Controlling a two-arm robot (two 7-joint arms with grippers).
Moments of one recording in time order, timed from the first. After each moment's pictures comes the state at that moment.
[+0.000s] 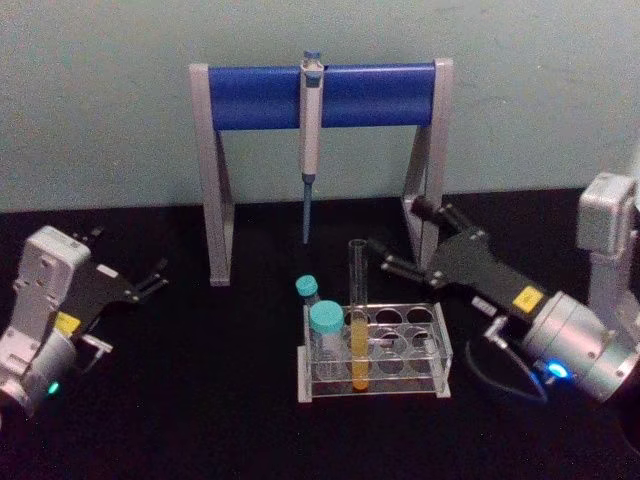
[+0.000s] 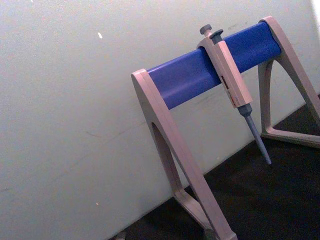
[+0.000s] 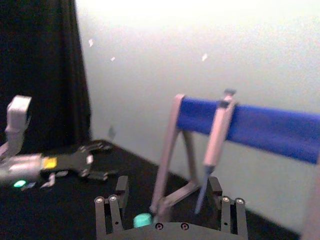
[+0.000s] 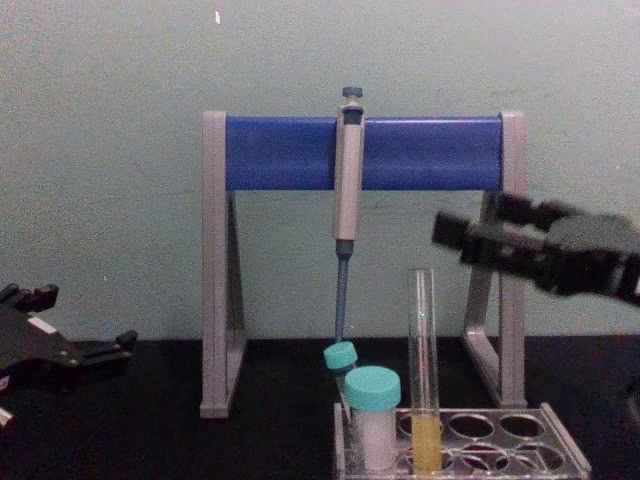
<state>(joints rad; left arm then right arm) -0.20 0.60 0.45 -1.41 -0.25 -0.12 0.03 0.14 0.48 -0.35 -1.64 0.54 -0.10 0.49</state>
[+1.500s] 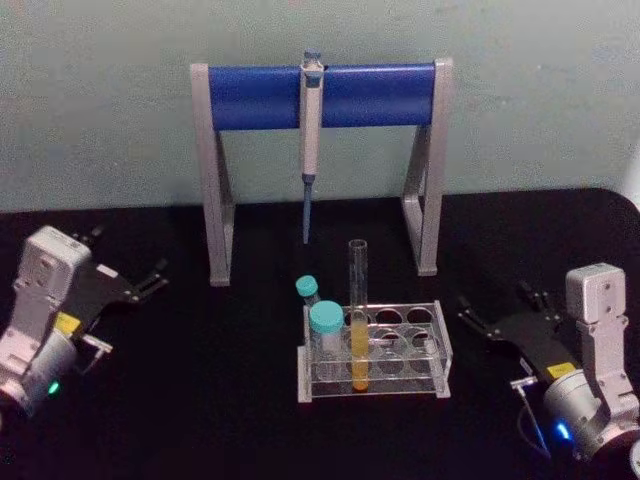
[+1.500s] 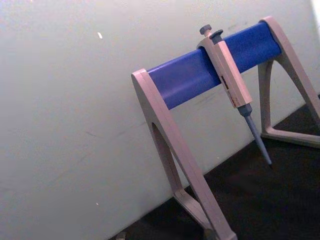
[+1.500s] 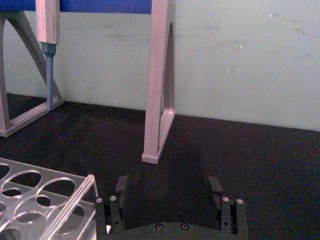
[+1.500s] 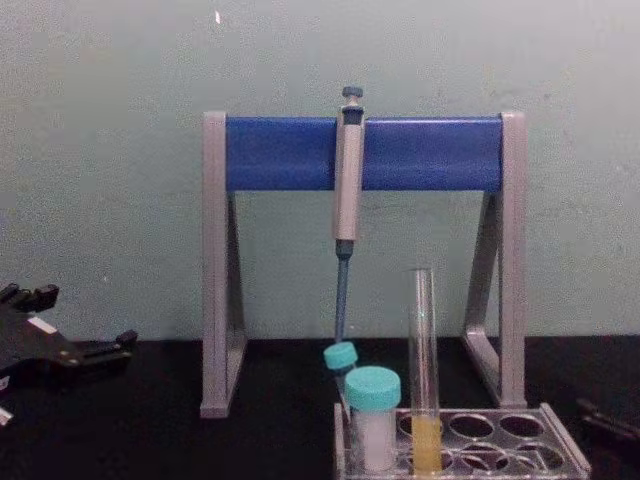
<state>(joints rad) -0.20 0.60 0.45 -1.41 -0.25 -0.12 0.03 0.02 0.28 -0.20 -1.43 0.22 -0.06 0.09</state>
